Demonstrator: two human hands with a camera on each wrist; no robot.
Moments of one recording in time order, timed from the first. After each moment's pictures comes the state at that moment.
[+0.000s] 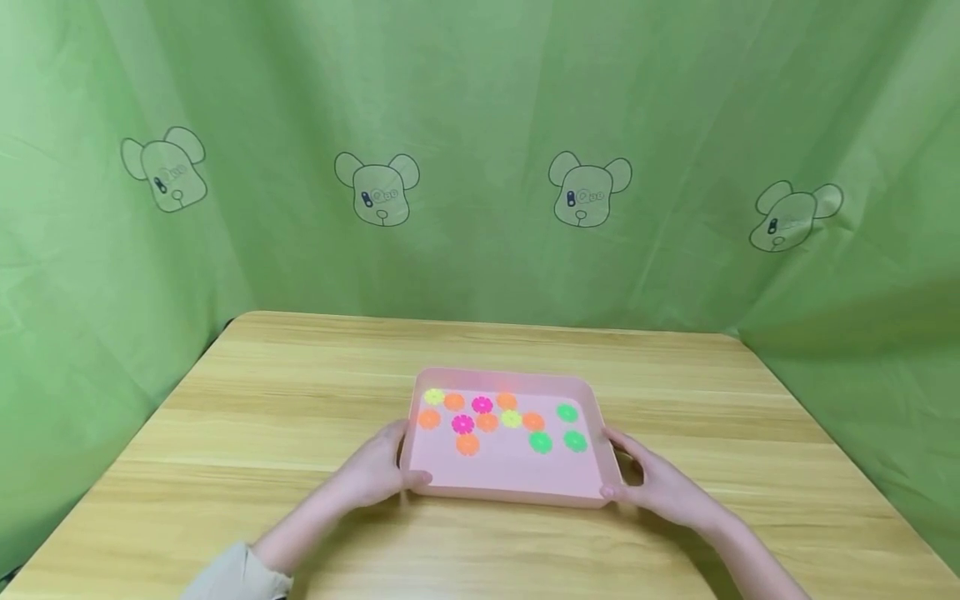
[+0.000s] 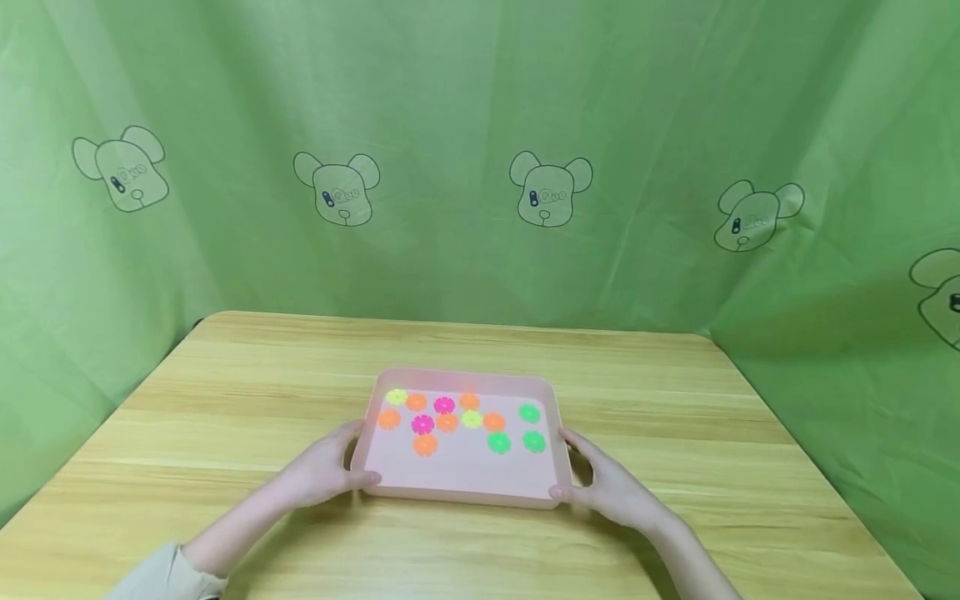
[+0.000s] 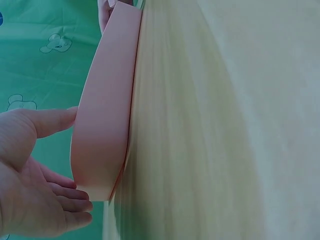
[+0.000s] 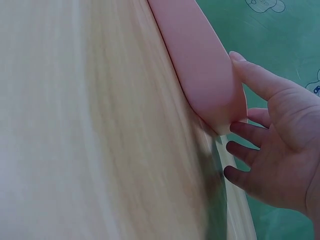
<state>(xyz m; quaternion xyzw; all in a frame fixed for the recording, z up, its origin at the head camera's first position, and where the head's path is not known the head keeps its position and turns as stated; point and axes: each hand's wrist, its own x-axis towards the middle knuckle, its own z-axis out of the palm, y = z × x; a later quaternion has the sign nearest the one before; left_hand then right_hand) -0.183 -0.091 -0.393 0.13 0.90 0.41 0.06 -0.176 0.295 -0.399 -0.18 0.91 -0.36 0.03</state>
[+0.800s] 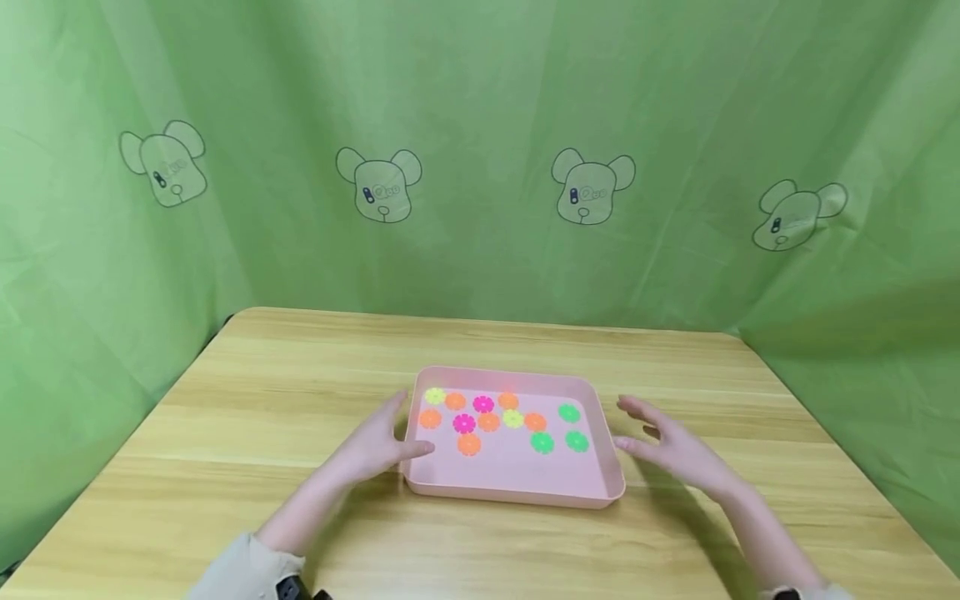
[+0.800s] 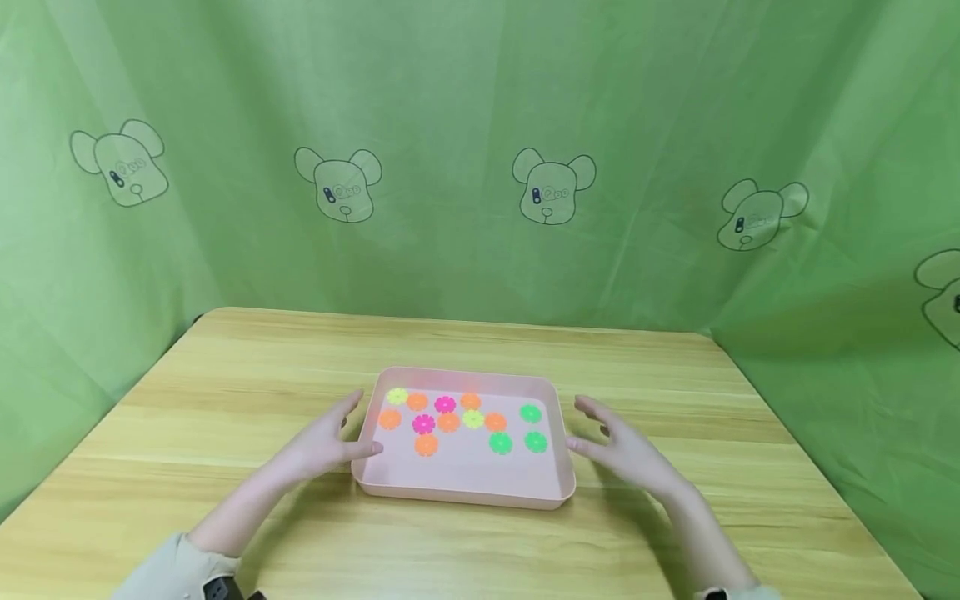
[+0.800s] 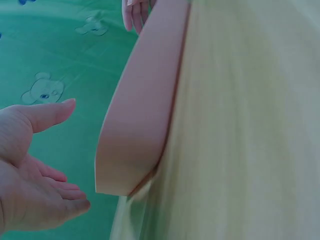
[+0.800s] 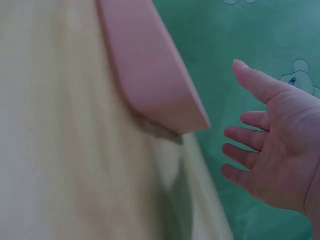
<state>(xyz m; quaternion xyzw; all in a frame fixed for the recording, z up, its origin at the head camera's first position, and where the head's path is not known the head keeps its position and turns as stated) -0.198 -0.095 -0.381 0.11 0.87 0.47 0.05 -0.200 0.306 -0.369 -0.19 0.91 -0.37 0.01</state>
